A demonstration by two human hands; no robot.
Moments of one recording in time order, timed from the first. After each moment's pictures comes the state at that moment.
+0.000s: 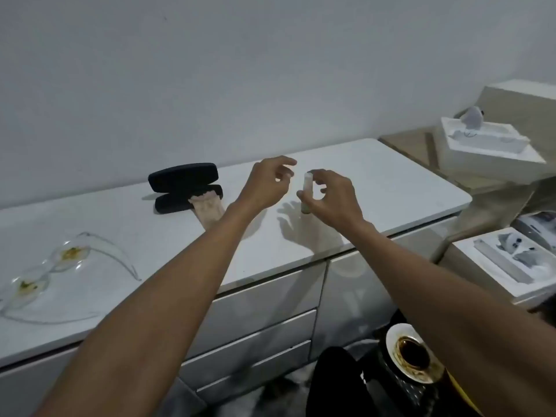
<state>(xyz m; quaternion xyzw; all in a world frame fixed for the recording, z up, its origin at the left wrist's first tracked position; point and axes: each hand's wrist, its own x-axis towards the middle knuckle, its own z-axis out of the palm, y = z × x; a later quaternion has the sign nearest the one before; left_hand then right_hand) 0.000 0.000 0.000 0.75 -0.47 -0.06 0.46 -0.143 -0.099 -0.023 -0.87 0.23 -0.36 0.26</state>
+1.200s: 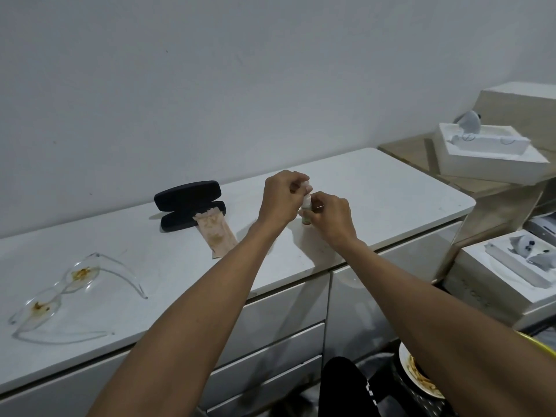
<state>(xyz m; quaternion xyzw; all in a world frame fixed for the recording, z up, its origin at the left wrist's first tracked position) -0.029 -0.025 -0.007 0.72 -0.45 0.00 0.53 -0.136 -0.106 -0.046 -0.83 0.30 -0.33 0.34</state>
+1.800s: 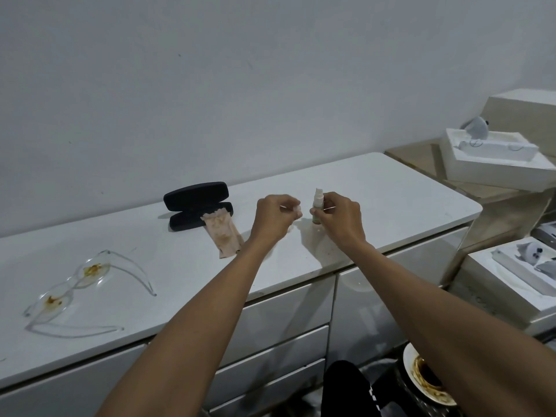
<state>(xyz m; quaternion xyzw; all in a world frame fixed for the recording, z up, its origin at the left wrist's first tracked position) -0.014 0.006 -0.037 0.74 -0.38 -0.09 0.54 -0.140 -0.104 -0.042 -0.81 0.32 -0.35 0.34</state>
